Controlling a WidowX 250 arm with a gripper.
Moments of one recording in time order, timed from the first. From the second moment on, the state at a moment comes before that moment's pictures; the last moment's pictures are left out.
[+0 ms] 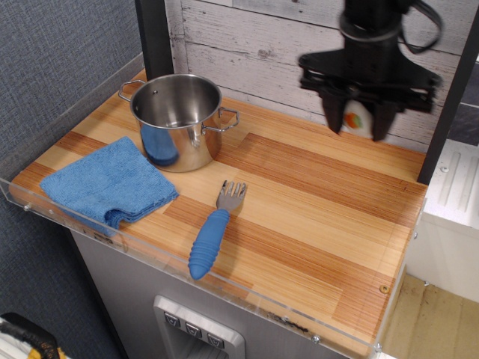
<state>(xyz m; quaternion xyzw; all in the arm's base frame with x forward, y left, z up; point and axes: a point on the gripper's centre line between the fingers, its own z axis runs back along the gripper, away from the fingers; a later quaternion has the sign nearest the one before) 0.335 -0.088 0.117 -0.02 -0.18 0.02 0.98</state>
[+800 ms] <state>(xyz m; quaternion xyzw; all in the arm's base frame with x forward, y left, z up) 0.365 -0.033 0.099 0.00 -0.16 0.08 0.98</state>
